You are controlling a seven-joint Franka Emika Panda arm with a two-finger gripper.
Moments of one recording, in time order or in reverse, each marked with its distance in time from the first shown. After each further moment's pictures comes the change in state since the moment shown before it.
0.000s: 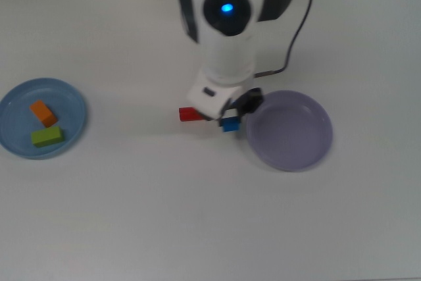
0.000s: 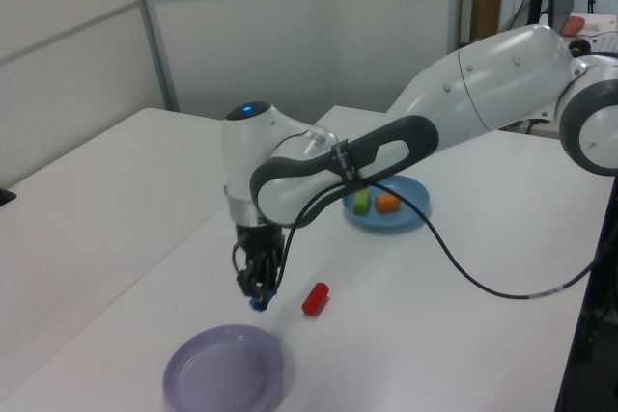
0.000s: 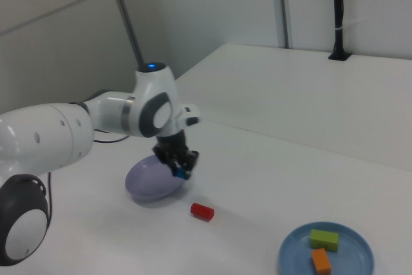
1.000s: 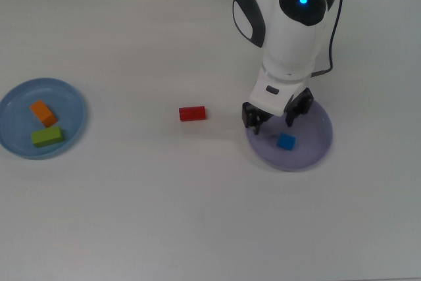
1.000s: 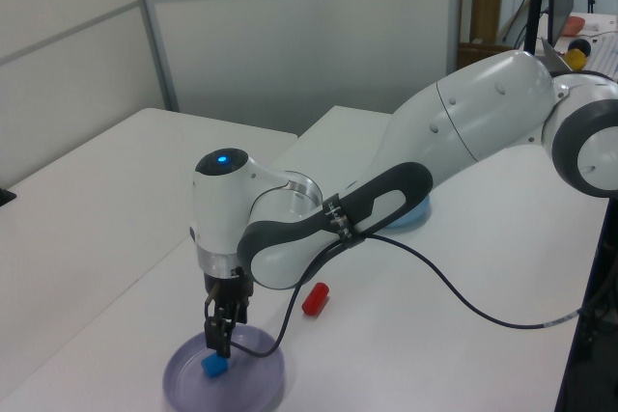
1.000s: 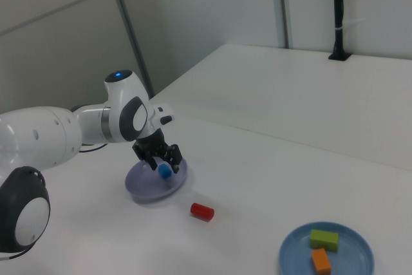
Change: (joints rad) arm 0.124 0.051 -0.002 -0.004 -0.123 0.140 0.104
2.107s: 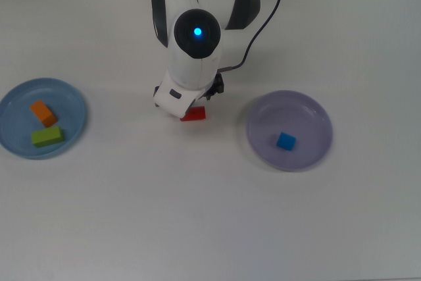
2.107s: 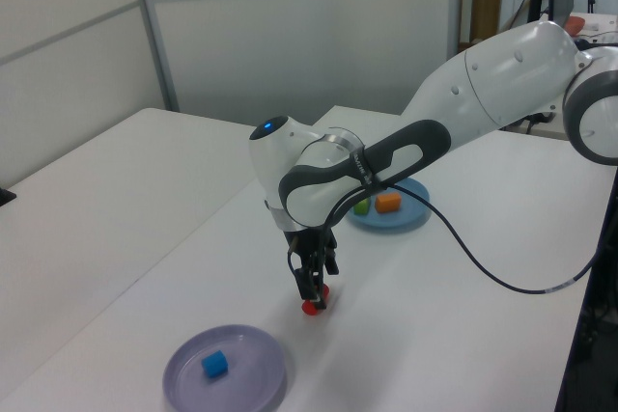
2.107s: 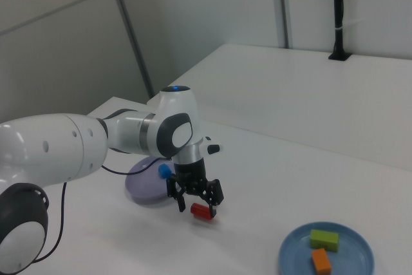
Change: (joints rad) arm -0.211 -0.076 -0.038 -0.113 0.034 -0.276 -0.247
